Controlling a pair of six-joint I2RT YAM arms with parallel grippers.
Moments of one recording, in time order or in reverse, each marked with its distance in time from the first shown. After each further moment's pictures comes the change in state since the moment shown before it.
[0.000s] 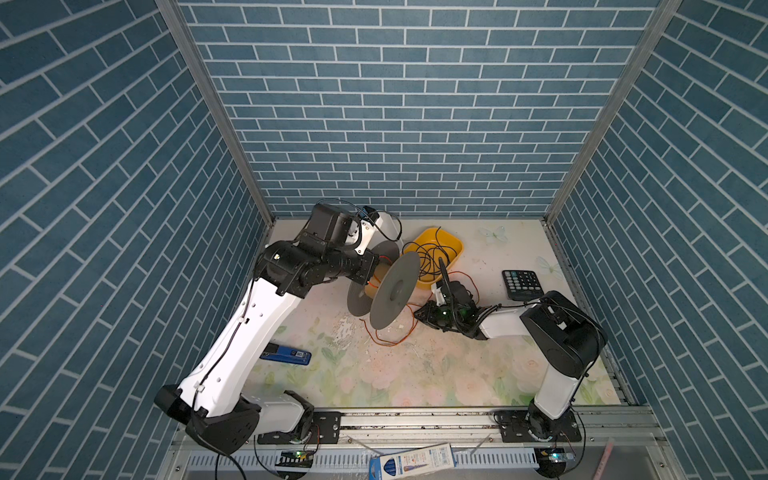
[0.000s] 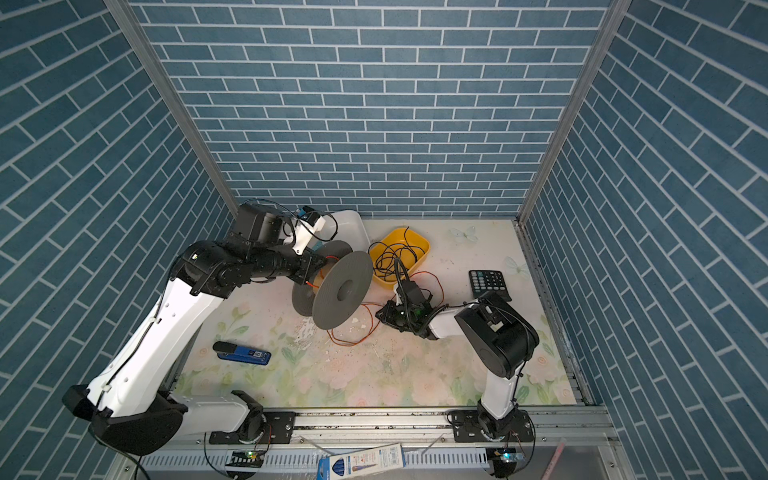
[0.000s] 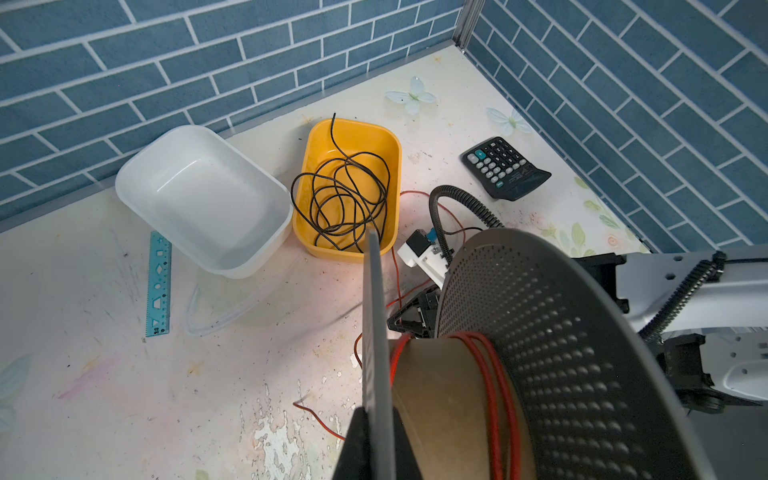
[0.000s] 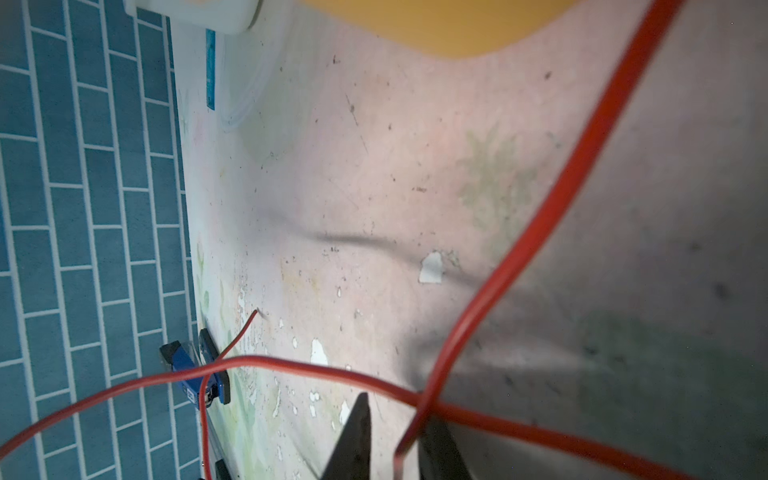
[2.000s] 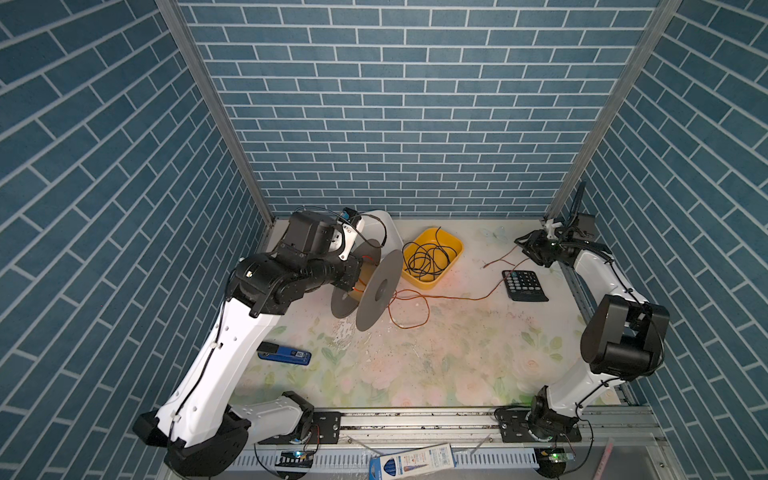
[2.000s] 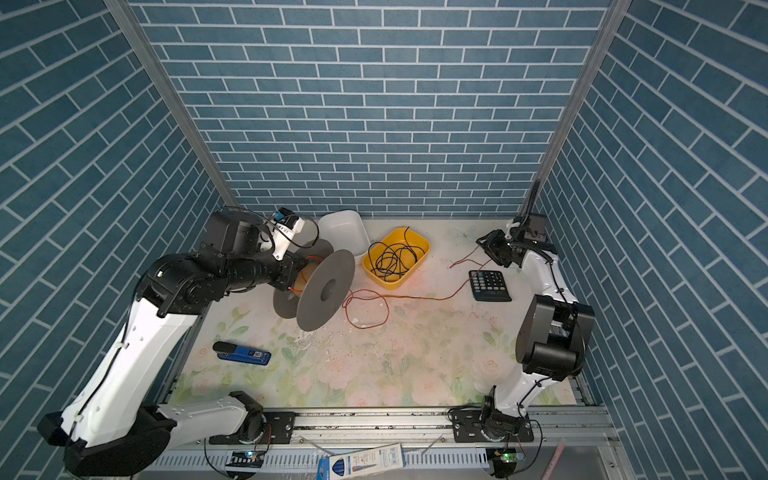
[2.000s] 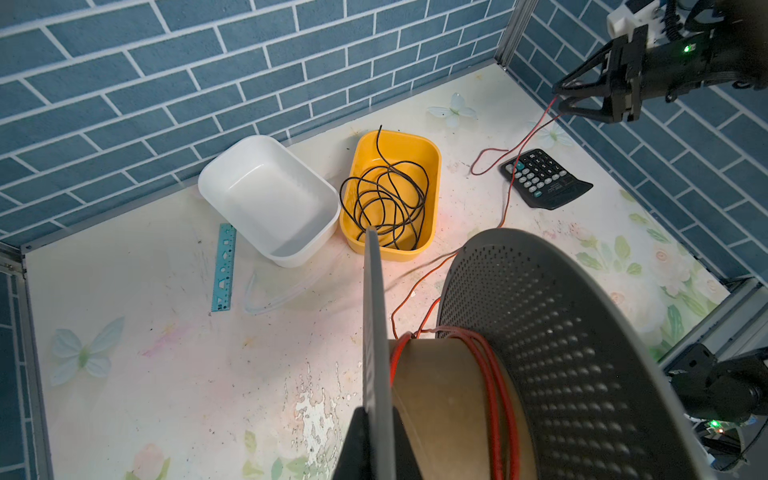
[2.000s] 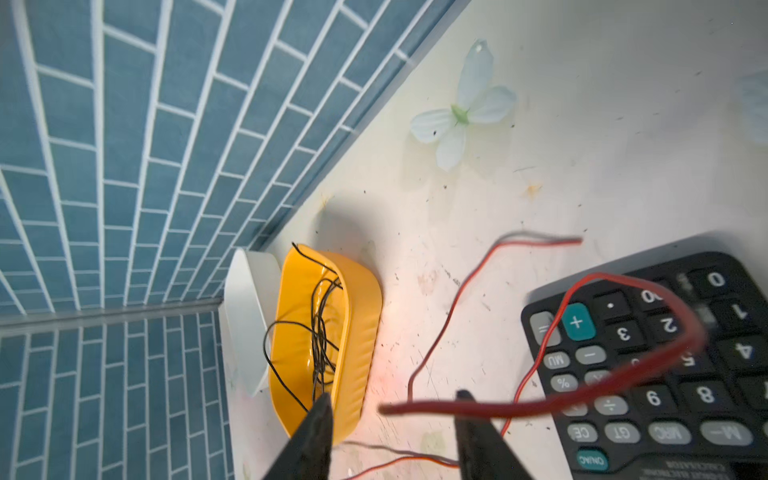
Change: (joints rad) left arm 0.007 -0.084 0.002 -0.048 -0.118 -0.016; right arm -0.856 -0.112 0.634 -0.868 -0.209 -0.452
